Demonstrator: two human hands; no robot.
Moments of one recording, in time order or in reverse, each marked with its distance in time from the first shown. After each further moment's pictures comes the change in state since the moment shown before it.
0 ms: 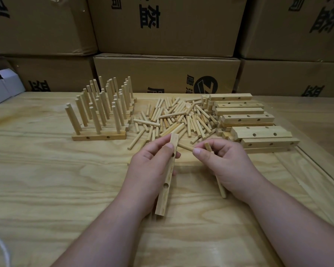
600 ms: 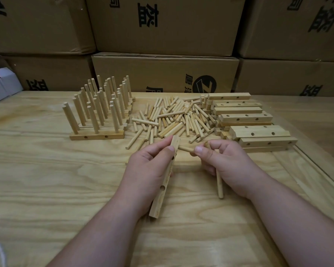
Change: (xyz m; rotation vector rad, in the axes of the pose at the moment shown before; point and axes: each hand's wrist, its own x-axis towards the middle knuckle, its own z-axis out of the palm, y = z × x) left_hand -0.002 0.000 -0.002 0.042 -0.021 -0.018; right_hand 0.000 -0.007 -0.009 0.052 -0.147 0.131
